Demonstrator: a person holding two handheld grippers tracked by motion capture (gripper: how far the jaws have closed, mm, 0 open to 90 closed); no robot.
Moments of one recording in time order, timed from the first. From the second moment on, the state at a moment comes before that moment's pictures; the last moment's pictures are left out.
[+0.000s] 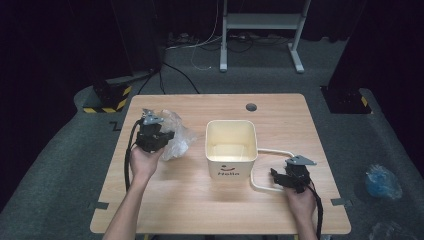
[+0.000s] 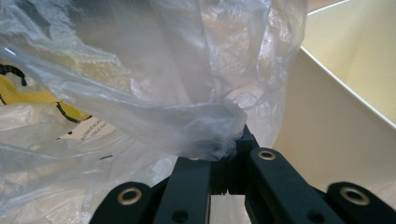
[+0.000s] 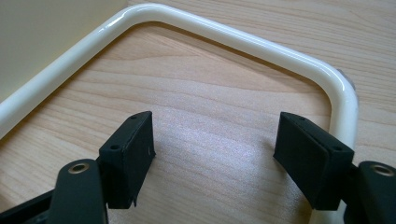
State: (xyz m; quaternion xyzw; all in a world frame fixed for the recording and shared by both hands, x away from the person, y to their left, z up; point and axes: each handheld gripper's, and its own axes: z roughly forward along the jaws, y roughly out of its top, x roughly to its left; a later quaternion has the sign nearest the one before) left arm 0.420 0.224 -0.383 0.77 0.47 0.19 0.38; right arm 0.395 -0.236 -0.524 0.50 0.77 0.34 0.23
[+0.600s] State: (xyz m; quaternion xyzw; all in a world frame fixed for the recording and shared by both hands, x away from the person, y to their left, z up) left arm 0.436 0.217 -0.412 0.78 0.49 0.19 0.35; right arm 0.395 -0.236 -0.524 0.50 0.77 0.34 0.23
